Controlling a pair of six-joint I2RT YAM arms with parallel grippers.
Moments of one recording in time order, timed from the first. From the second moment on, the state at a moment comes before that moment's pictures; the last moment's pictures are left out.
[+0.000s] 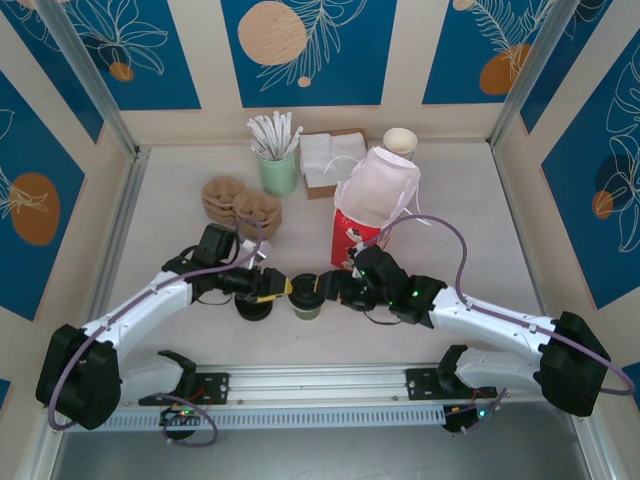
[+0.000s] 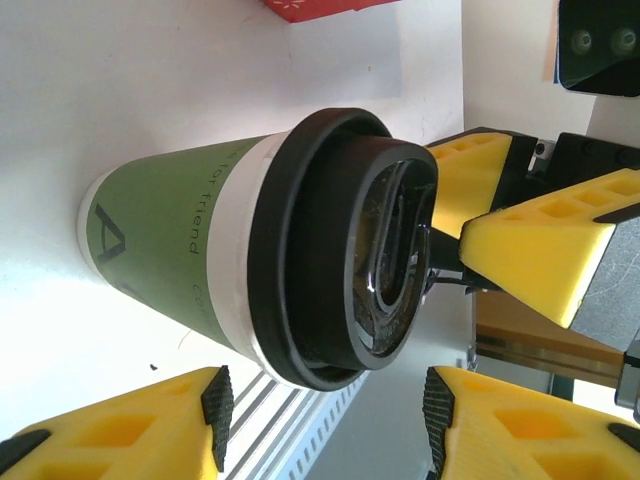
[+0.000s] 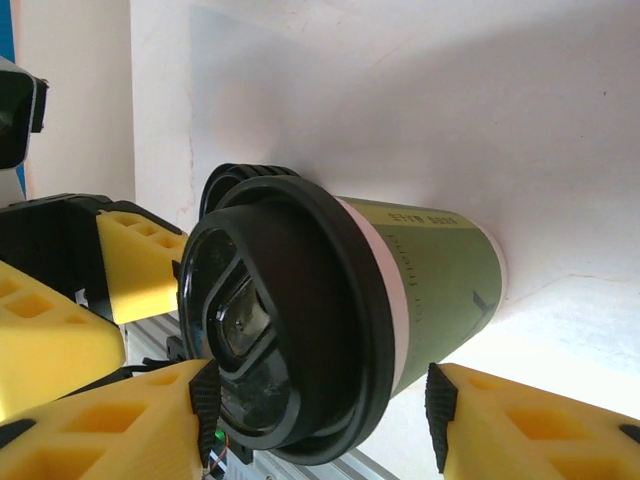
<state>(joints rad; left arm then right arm) -0.43 1.17 0.68 -0.47 0.89 -0.54 0.91 1.10 0.64 -0.21 -0.18 1.10</state>
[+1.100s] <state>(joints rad) -0.44 1.16 0.72 -0.50 0.80 -0.52 0.97 1.18 0.82 -0.39 -0.12 1.04</state>
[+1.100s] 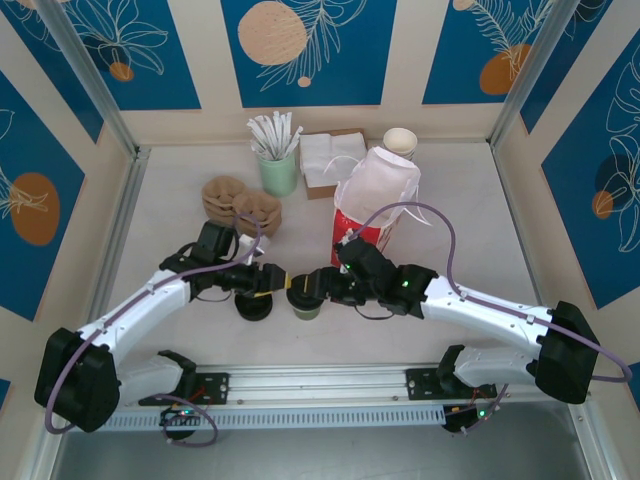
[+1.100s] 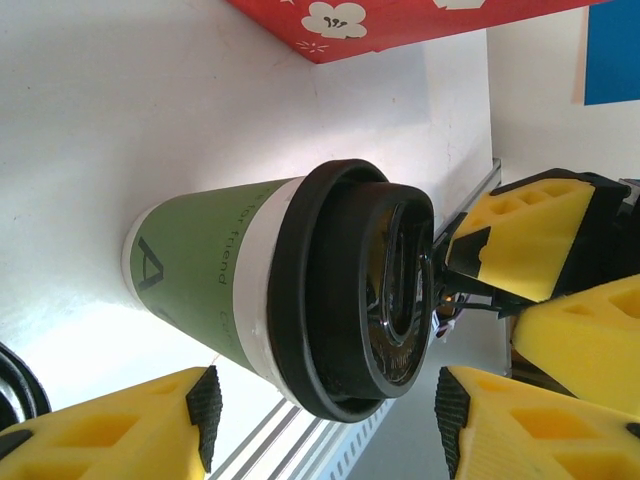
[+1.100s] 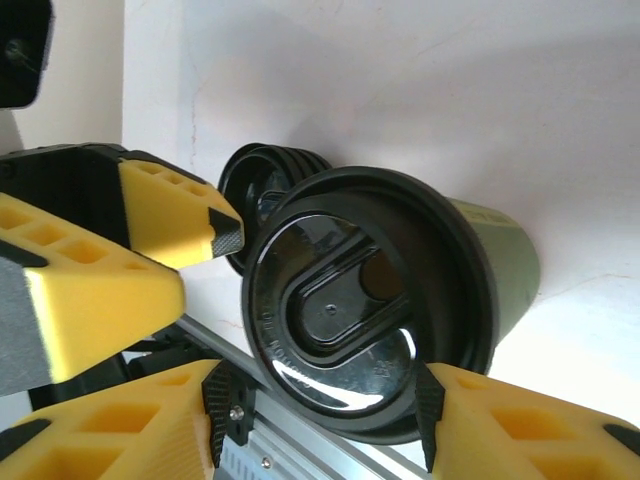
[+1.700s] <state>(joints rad) -0.52 1.24 0.77 -0.52 0.73 -0.51 0.97 1.17 0.82 -0.44 -0.10 1.04</state>
